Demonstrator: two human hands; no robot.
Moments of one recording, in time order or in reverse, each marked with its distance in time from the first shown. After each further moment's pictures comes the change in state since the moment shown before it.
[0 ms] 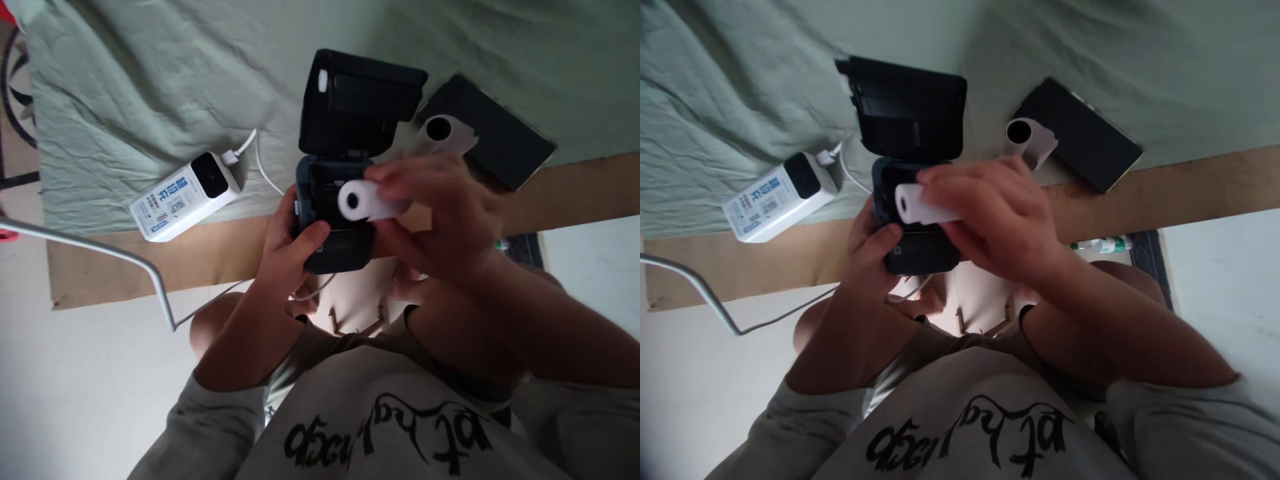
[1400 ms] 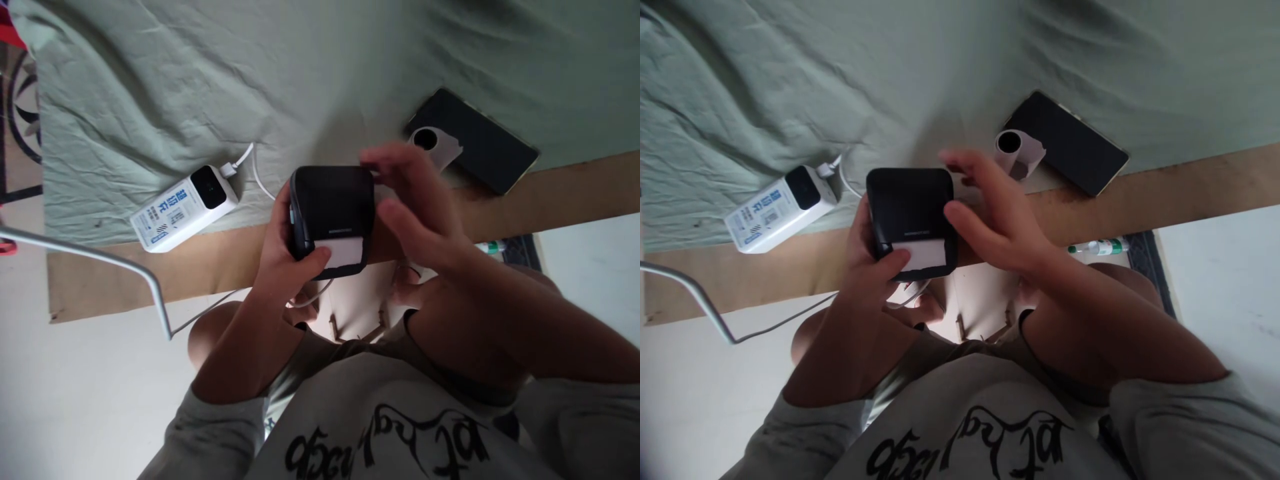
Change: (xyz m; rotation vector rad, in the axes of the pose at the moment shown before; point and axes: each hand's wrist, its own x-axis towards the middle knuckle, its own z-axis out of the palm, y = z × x) left_hand 0.001 -0.010 -0.019 0.199 -0.142 0.159; right_hand -0.007 0.014 0.013 0.458 -0.049 0.376
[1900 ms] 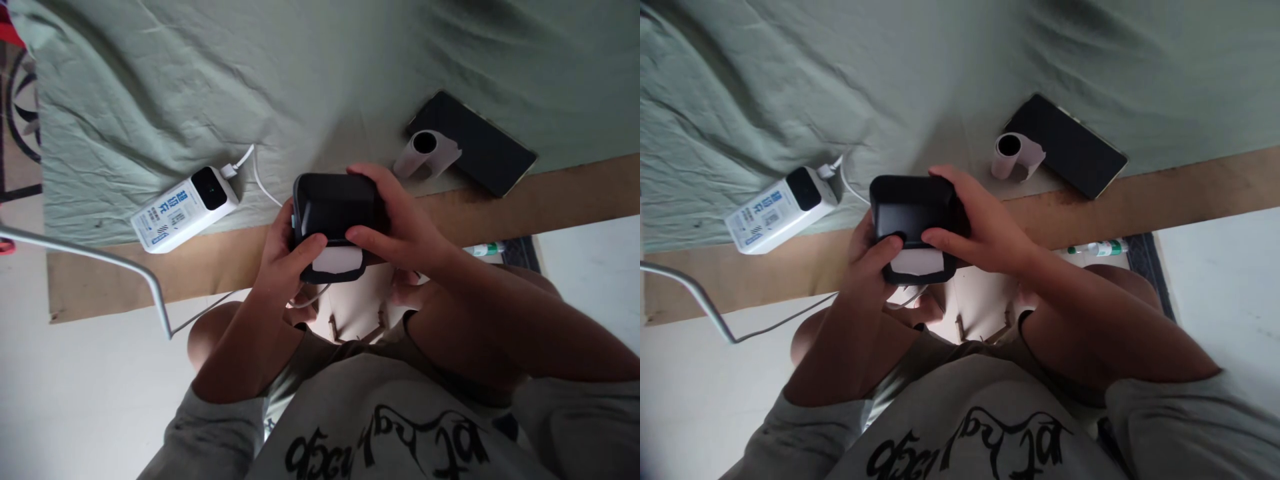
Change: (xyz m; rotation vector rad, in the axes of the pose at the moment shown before) left_hand -0.002 0.012 0.009 -0.217 0.112 -0.203; right_hand 0.001 0.004 0.005 -0.067 -0.215 0.099
